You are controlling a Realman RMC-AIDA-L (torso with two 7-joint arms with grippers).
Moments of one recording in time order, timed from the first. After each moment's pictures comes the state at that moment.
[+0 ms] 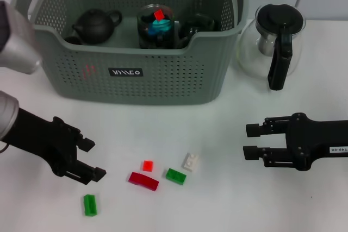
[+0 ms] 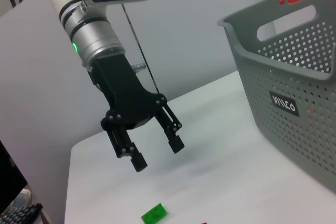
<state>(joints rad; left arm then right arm) -0.48 -2.17 -2.24 -1.44 -0.58 1.92 -1.94 0.56 2.05 -0.66 -0.61 -2.14 -1.74 1.40</state>
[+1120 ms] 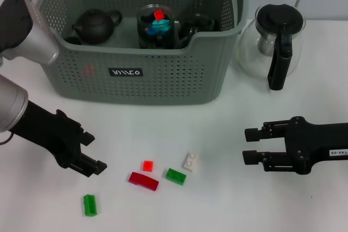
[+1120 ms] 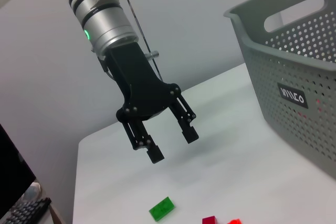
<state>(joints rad) -0.52 -2.17 -2.18 -1.46 -0.53 1.90 -2.02 0.57 2.05 -0.68 -0.61 -2.14 -1.75 1.42</state>
